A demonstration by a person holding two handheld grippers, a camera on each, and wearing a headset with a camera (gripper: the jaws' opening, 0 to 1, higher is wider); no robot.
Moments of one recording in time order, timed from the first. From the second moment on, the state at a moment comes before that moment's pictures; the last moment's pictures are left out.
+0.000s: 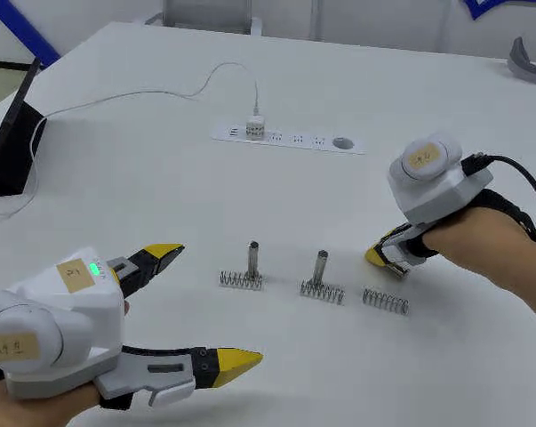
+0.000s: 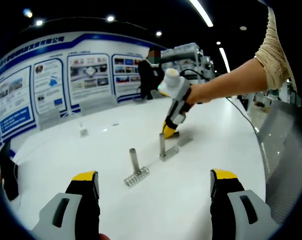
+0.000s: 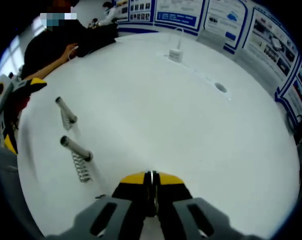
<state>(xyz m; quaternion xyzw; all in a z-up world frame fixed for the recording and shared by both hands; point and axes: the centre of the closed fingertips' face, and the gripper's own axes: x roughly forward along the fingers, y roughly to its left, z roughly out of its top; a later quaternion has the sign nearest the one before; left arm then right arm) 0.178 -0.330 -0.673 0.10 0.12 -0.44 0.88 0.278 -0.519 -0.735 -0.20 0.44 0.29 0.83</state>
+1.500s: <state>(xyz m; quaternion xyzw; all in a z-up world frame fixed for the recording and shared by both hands) 0.168 -0.341 -0.655 0.11 0.10 -0.45 0.88 0.233 -0.519 -0.690 -0.09 0.34 0.30 0.89</state>
